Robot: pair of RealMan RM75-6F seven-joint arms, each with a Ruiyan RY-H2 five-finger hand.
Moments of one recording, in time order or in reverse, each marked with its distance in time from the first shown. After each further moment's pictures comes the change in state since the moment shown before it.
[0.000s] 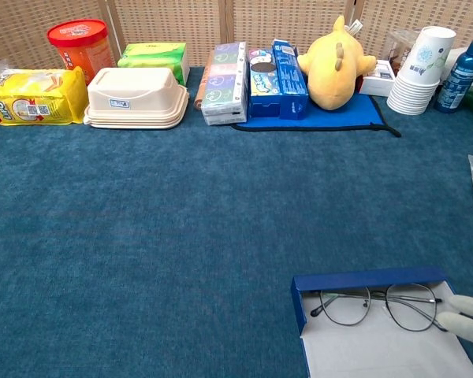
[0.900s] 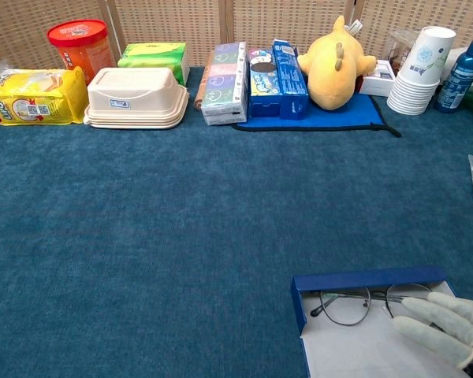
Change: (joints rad) left arm 0.060 0.004 0.013 0.061 0.021 0.105 -0.040; right arm -0.036 -0.231 0.061 0.362 -0.093 0.094 0.223
